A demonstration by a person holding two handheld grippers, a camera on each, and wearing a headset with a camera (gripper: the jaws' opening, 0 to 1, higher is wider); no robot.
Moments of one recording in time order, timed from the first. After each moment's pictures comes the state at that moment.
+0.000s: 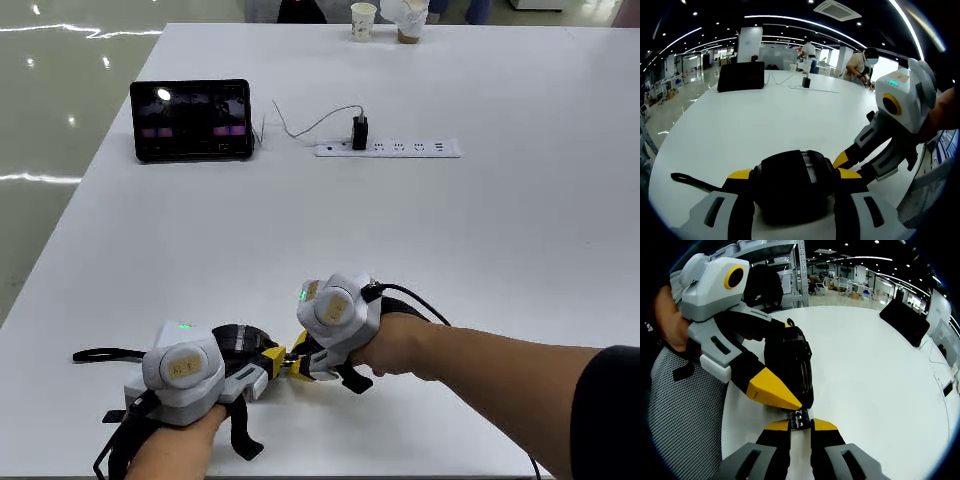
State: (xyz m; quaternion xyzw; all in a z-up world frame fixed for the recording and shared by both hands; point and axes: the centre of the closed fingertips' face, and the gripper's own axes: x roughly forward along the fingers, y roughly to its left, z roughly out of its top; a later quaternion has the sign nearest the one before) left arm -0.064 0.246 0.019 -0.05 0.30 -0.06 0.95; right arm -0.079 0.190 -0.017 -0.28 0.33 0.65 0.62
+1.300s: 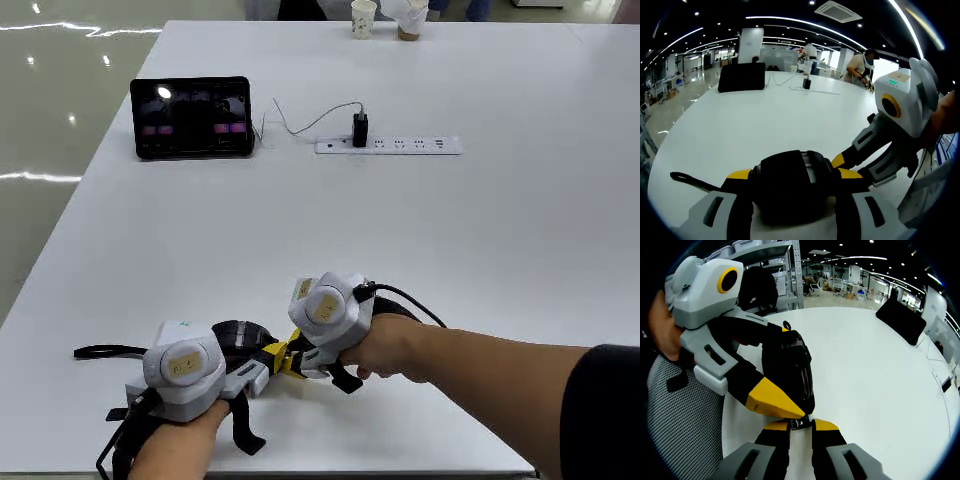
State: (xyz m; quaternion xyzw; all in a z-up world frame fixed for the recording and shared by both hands) left arm -0.063 0.246 0.019 -0.05 0.30 -0.06 0.95; right arm -0.082 0.197 -0.016 -0.27 0.34 0.63 0.64
